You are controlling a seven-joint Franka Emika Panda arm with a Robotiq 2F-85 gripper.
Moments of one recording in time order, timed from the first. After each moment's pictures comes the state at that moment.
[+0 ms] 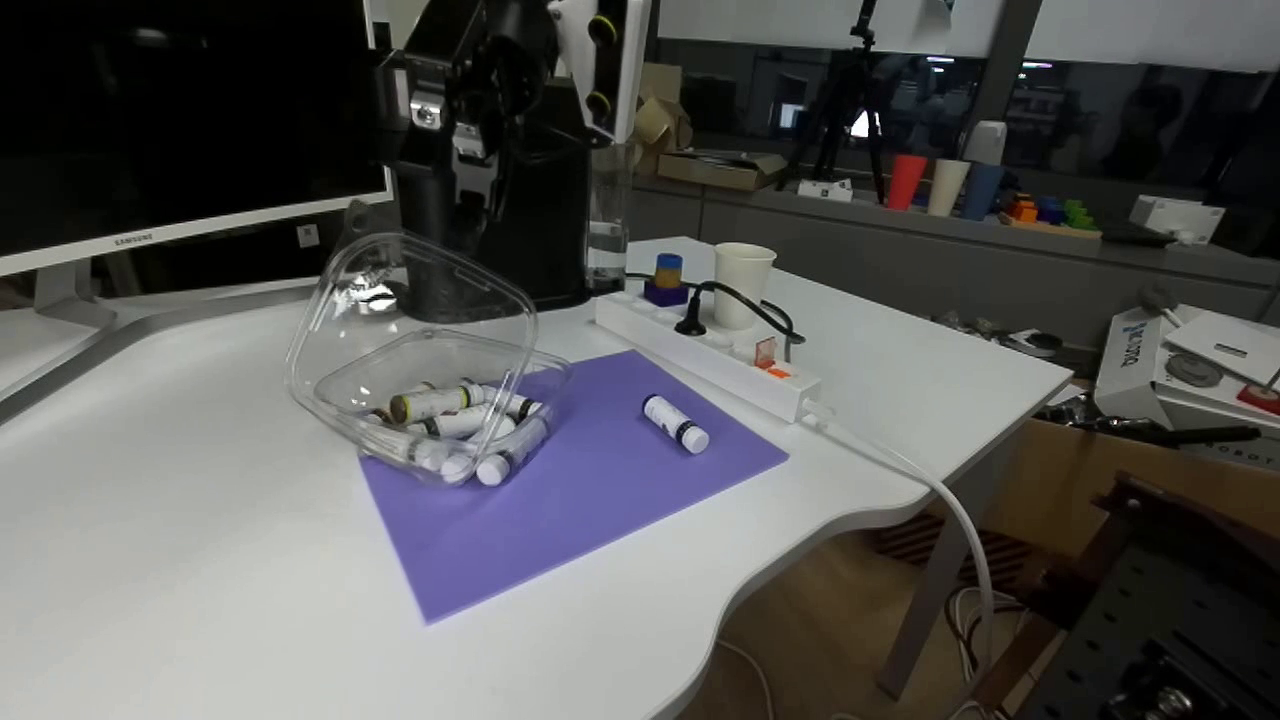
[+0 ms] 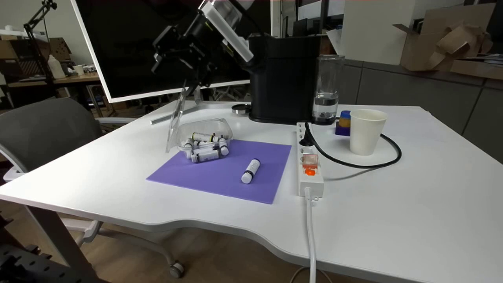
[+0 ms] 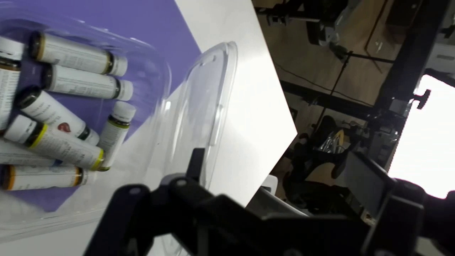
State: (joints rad) arm -0.20 0.48 0.16 -1.83 0.44 1.68 -1.19
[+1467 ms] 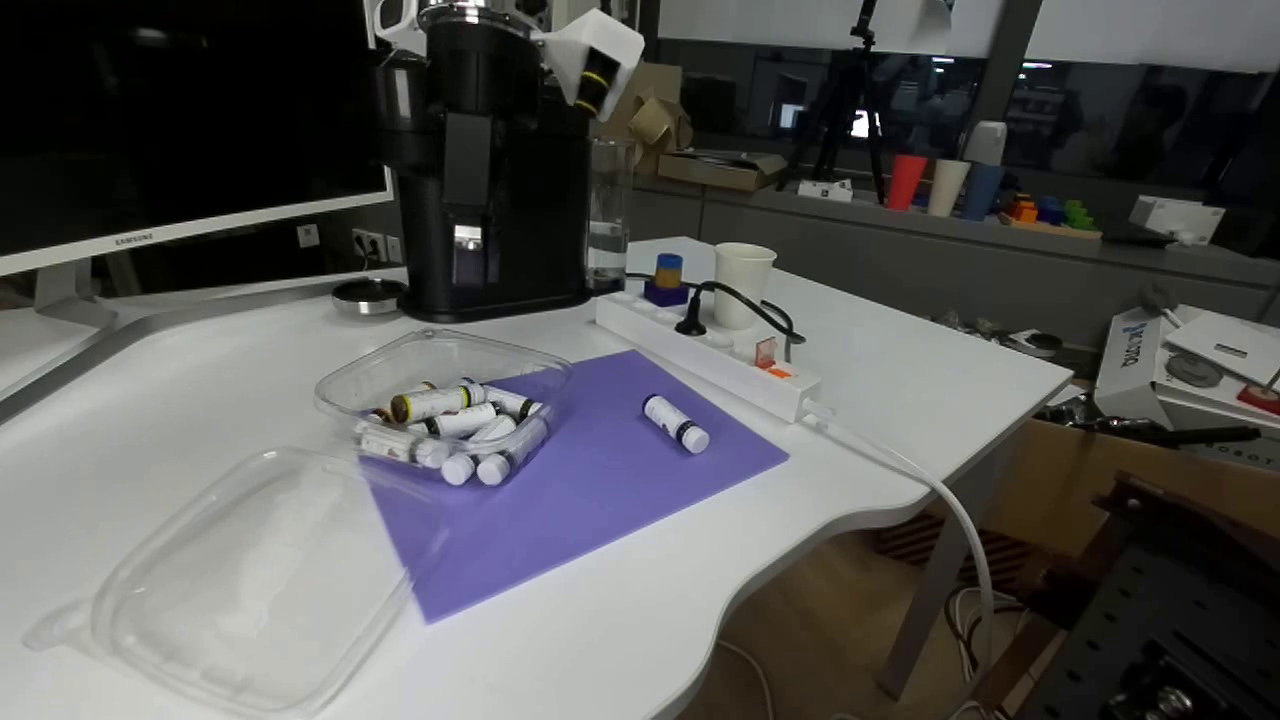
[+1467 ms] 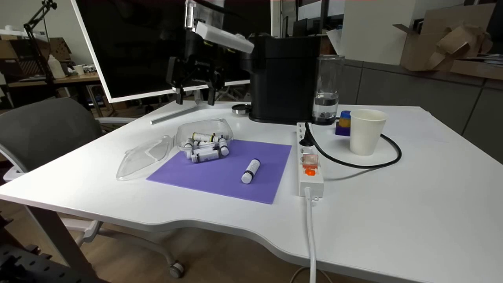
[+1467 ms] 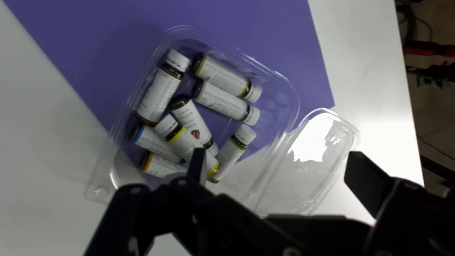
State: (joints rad) arm -0.05 0.36 0.09 -2.07 0.19 2.23 -1.20
